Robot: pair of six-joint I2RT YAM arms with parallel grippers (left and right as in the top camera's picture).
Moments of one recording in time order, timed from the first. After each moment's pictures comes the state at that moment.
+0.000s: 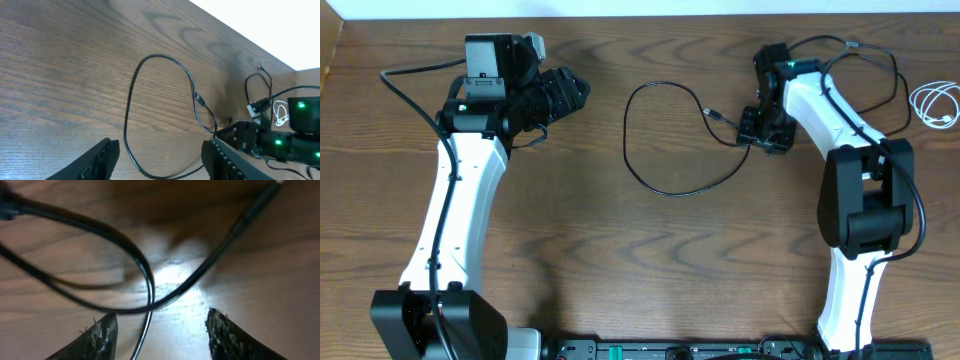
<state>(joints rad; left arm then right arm) -0.02 1.58 1.40 -0.67 0.44 -0.46 0.18 2.20 1.70 -1.03 -0.08 0.47</state>
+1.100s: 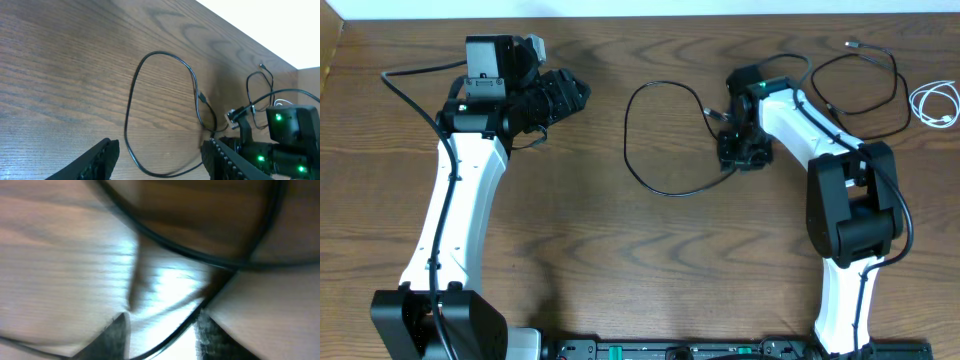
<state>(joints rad) -0.02 1.58 1.40 -0.69 0.44 -0.46 0.29 2.18 1.61 -1.01 -0.17 0.26</state>
